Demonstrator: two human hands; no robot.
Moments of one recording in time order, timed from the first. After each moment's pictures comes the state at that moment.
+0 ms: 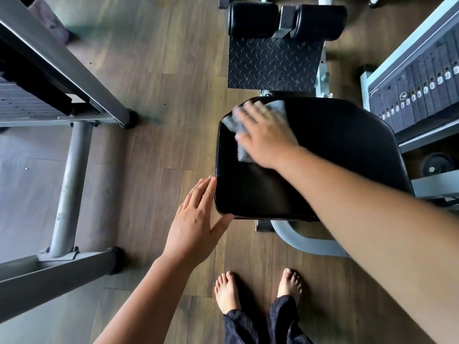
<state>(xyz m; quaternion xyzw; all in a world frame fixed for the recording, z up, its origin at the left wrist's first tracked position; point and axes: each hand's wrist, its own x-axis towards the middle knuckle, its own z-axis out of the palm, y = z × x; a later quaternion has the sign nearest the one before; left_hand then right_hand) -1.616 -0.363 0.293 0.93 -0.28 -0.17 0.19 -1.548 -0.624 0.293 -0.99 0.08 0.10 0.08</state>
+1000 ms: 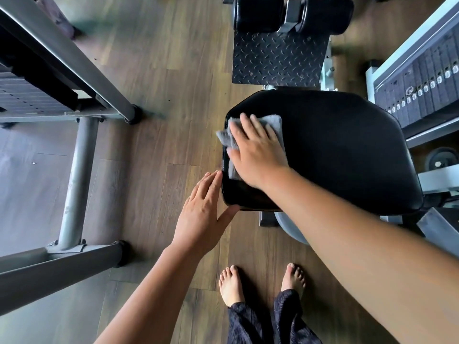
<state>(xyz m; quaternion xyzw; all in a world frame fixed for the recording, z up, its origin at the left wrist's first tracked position) -1.616 -0.361 0.291 0.92 -0.27 -0.17 0.22 -1.582 -0.556 0.300 -0.98 0.11 0.10 0.10</state>
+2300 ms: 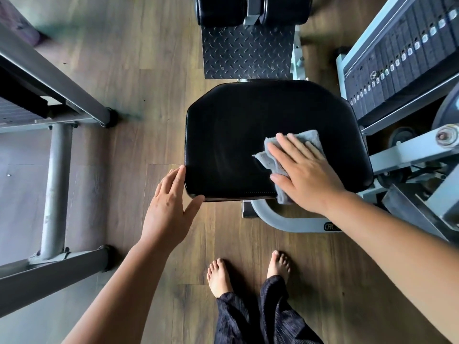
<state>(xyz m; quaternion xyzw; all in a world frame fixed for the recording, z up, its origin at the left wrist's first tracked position) -1.629 -0.377 0.309 0.95 -0.22 -0.18 0.16 -1.744 -0.674 0.311 -0.99 0.08 0.10 0.06</state>
